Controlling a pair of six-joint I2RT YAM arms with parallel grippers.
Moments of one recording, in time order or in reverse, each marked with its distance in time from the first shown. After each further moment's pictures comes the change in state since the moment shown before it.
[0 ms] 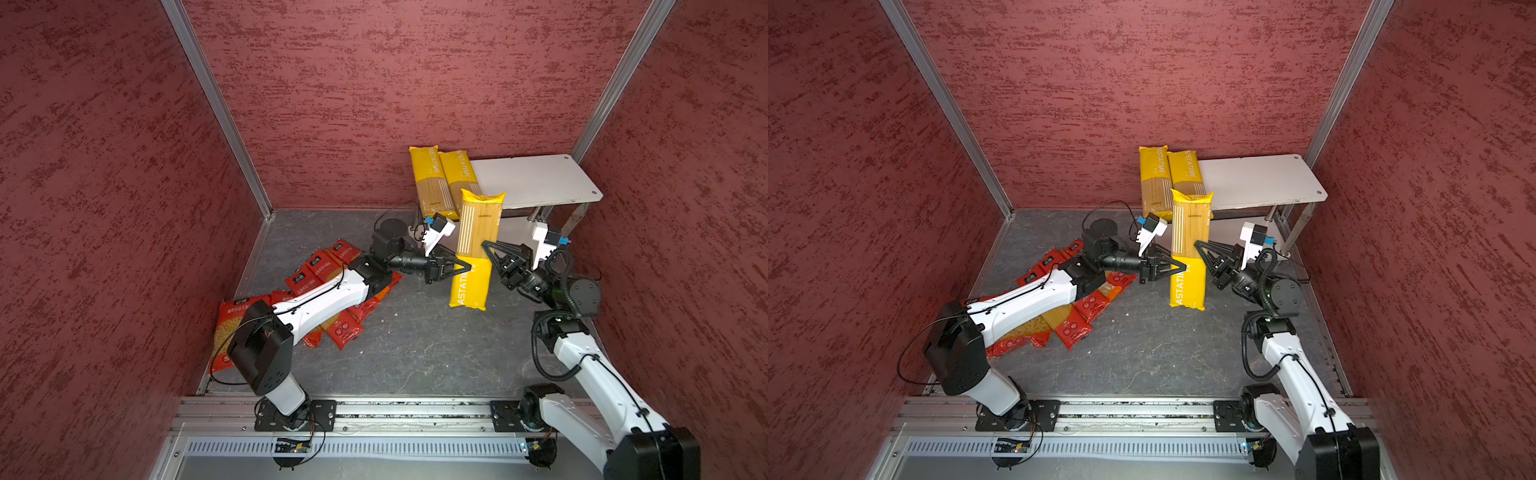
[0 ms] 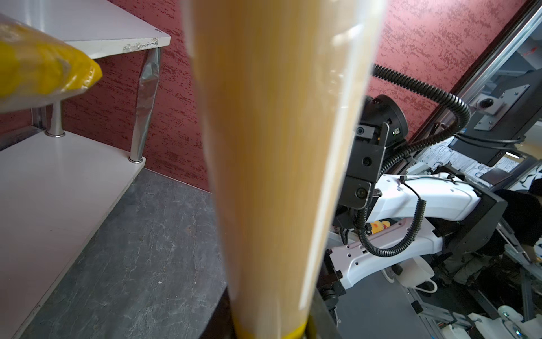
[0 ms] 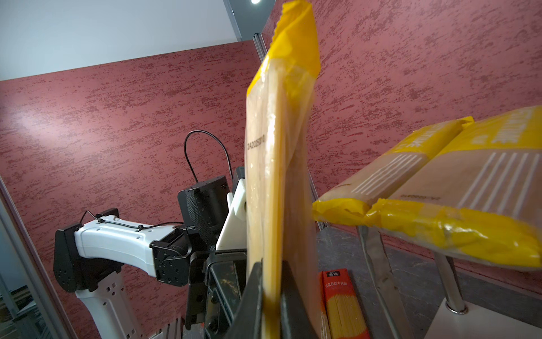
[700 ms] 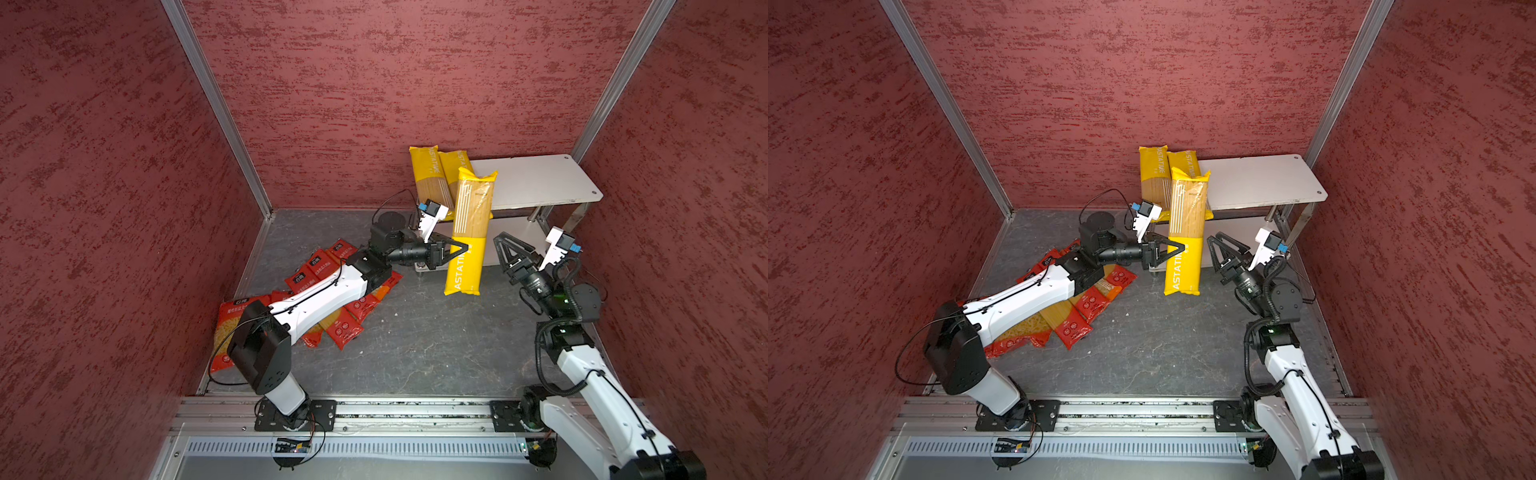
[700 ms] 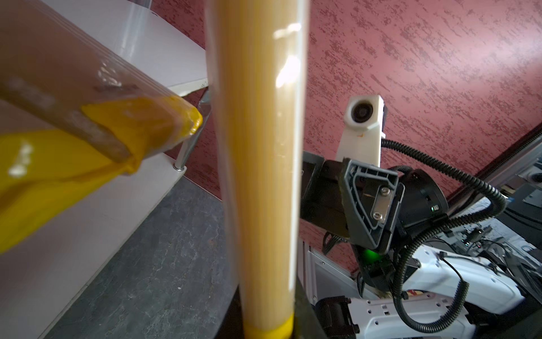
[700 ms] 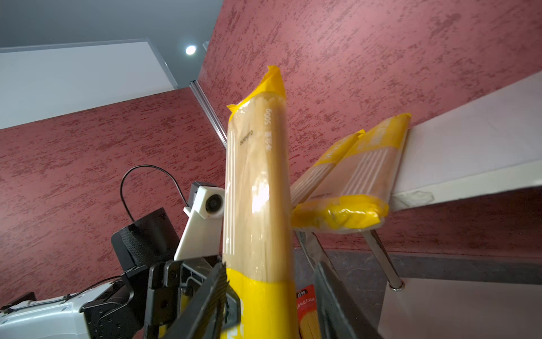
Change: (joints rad) left arm 0.022 0.000 0.064 -0.031 -0.216 -0.134; right arm 0.002 -0.116 -0.071 -0.196 0.313 0.020
